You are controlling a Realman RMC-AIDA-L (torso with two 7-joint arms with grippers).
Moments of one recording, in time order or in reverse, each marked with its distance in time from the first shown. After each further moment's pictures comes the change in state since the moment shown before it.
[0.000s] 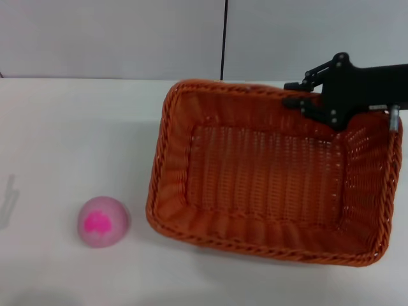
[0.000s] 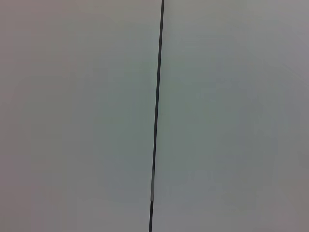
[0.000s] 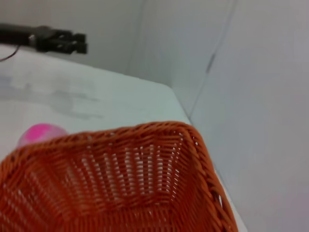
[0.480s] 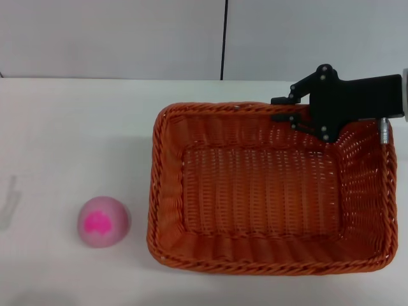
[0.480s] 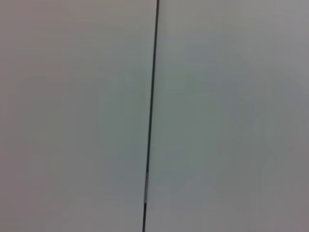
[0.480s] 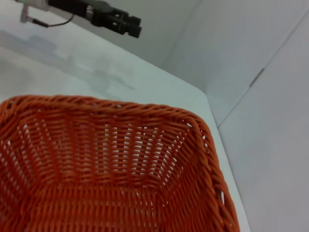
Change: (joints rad) left arm 0.006 0.000 0.016 0.001 0.000 -0.017 0.000; right arm 0.001 0.010 -0.046 0.008 0.003 0.002 -0.210
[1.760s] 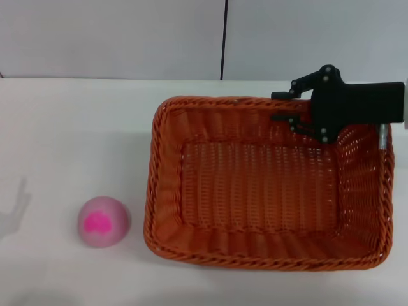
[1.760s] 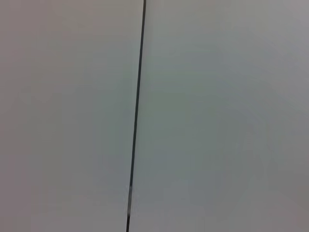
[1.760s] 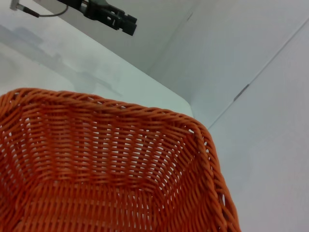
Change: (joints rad) left arm 0.010 -0.002 0.037 -0.011 0.000 -0.045 0.000; right arm -0.056 0.010 -0.025 0.019 0.103 0.040 -0.145
